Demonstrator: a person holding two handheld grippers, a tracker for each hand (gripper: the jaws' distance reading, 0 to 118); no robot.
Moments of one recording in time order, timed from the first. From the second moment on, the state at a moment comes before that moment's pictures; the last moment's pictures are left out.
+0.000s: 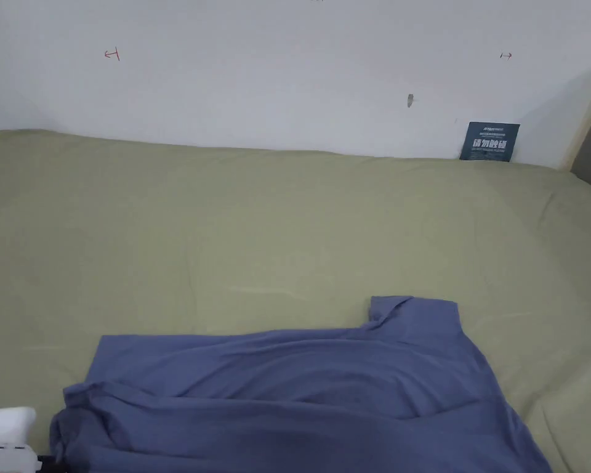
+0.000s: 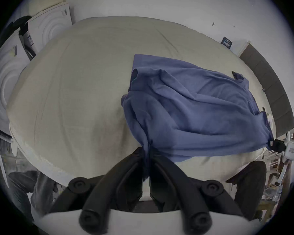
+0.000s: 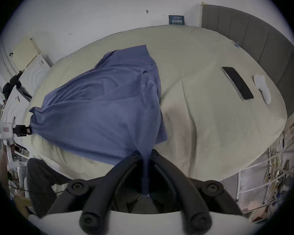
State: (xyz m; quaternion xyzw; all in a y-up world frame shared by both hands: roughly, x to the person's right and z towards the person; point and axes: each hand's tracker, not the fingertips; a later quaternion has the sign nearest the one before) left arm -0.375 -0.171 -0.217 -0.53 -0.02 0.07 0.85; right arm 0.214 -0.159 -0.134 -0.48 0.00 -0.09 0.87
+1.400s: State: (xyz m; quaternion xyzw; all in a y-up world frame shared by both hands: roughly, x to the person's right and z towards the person) left arm -0.348 -0.188 -0.436 -0.52 0.00 -0.02 0.85; right arm 0.245 -0.170 -0.339 -0.47 -0.03 -0.04 0.88
